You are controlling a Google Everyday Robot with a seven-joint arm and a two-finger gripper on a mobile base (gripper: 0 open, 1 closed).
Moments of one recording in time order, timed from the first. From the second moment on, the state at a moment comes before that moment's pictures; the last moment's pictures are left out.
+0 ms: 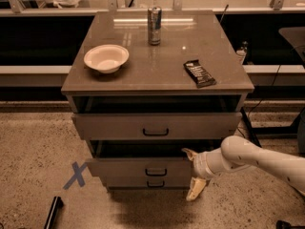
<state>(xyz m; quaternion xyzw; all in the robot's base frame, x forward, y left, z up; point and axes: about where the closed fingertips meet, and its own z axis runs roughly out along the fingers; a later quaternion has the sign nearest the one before) 0.512 -0.134 0.453 -0.68 0.65 0.17 0.29</state>
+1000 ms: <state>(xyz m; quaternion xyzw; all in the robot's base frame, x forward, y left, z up) 0.518 -0.137 0.434 -0.68 0.66 0.18 0.27</state>
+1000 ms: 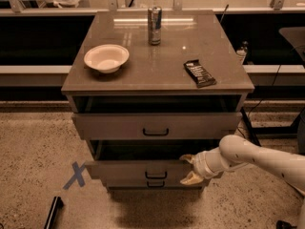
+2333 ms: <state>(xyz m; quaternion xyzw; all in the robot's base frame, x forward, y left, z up) 0.428 -0.118 0.445 -0.66 0.62 0.28 0.31</state>
